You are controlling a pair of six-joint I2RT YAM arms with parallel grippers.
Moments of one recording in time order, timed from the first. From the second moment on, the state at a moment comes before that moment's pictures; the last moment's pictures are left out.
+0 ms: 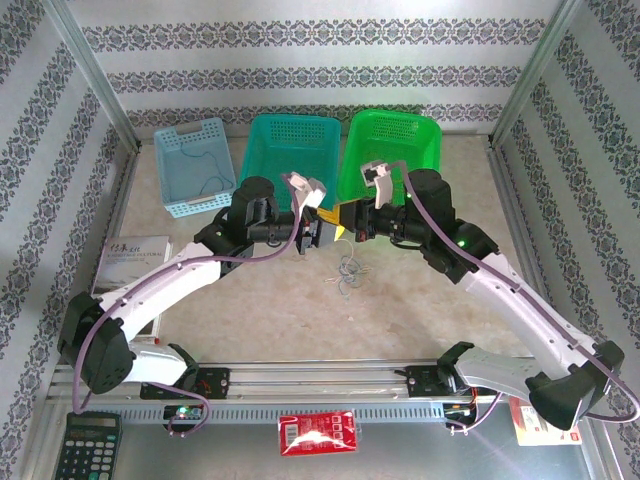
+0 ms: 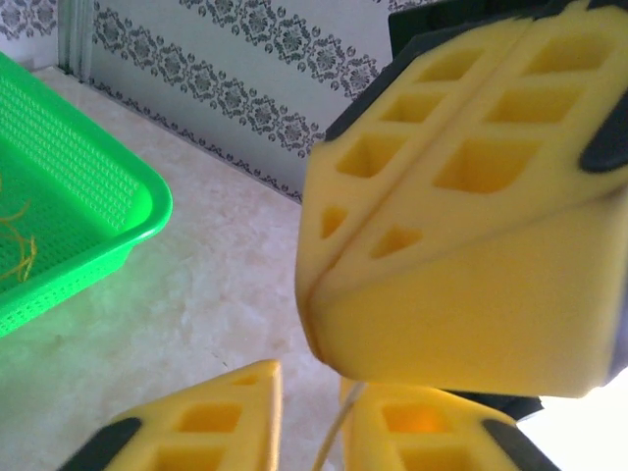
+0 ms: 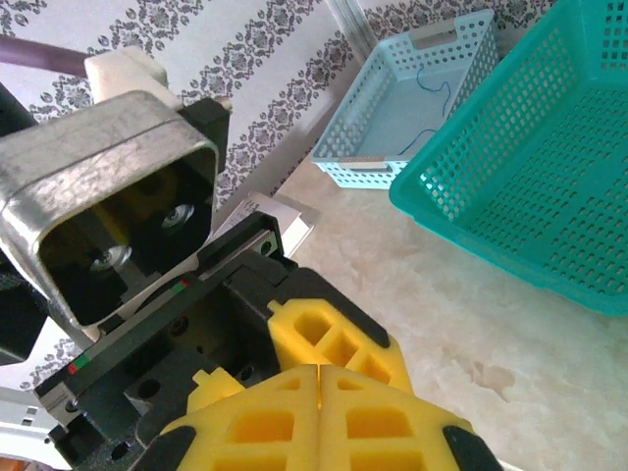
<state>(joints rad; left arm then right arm) -0.64 1.35 1.06 0.02 0.66 -0.24 0.60 1.11 1.15 -0.39 -0.44 0.45</state>
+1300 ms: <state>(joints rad) -0.65 1.32 1.19 0.04 0.50 -0.40 0.62 1.01 0.50 0.09 -0.17 0.32</state>
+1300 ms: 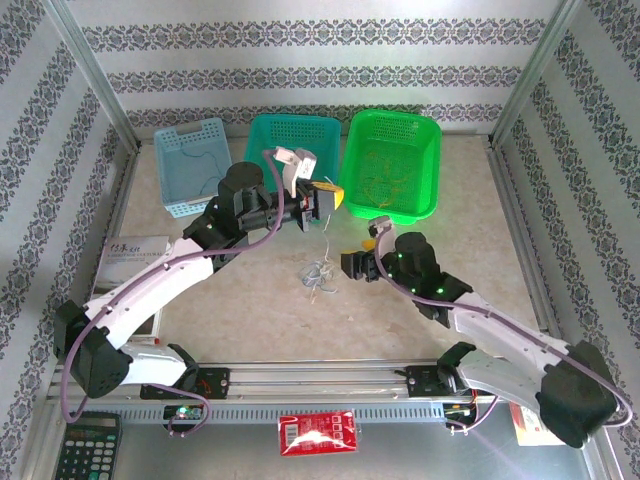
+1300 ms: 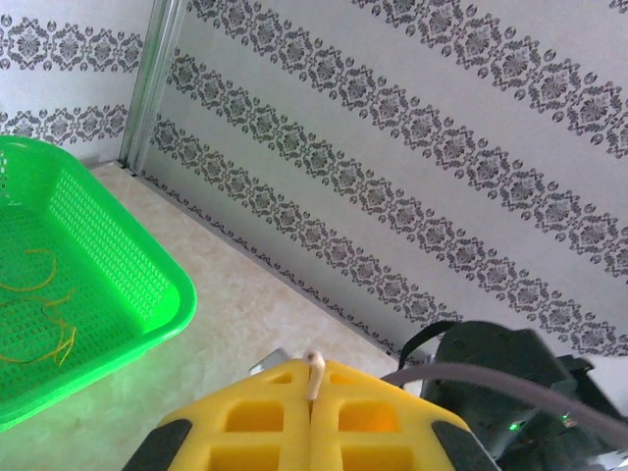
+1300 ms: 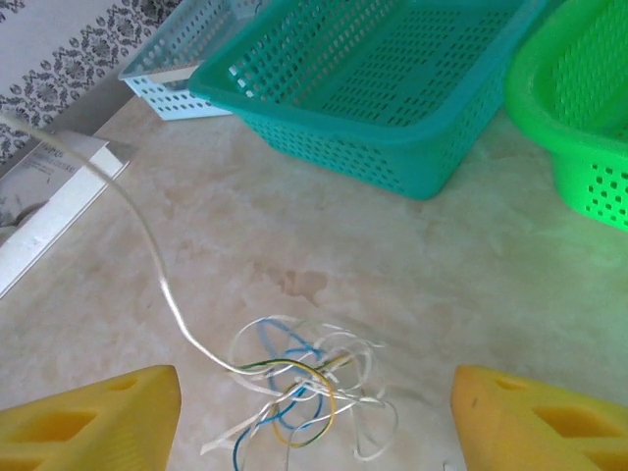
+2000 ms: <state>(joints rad) -0.65 1.32 1.21 0.04 0.47 -0.43 0.73 1.23 0.53 0.33 -0.12 0.32</state>
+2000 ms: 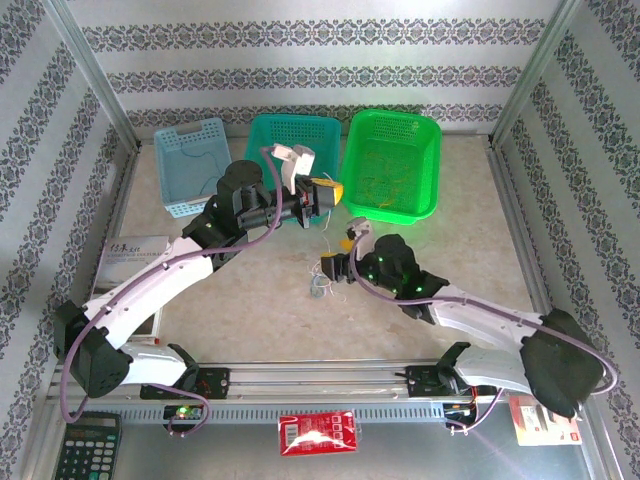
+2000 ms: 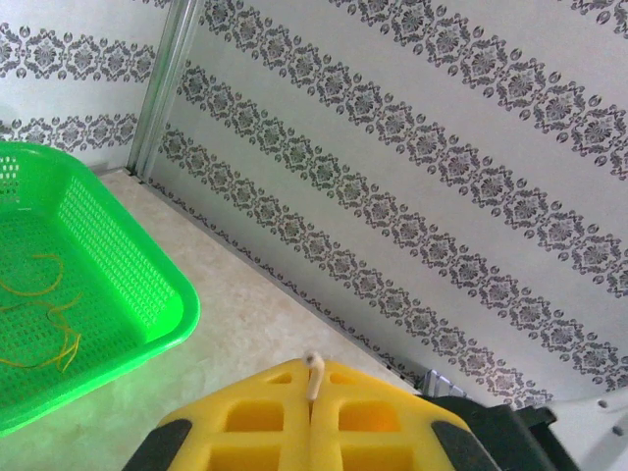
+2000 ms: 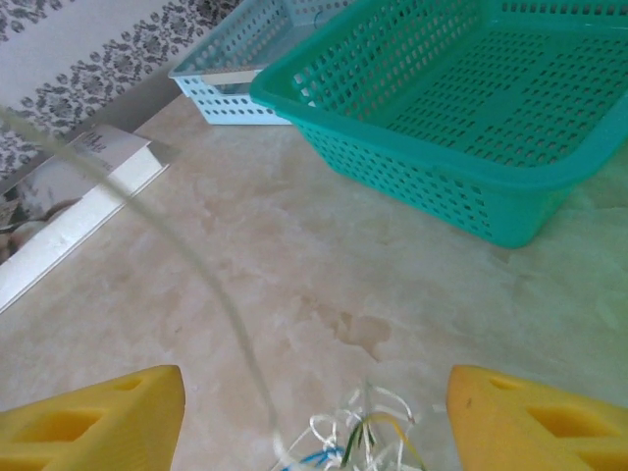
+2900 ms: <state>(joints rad) -0.65 1.43 1.92 -0.10 0.39 -0.47 0.79 1.59 0.46 0.79 0.40 0.63</state>
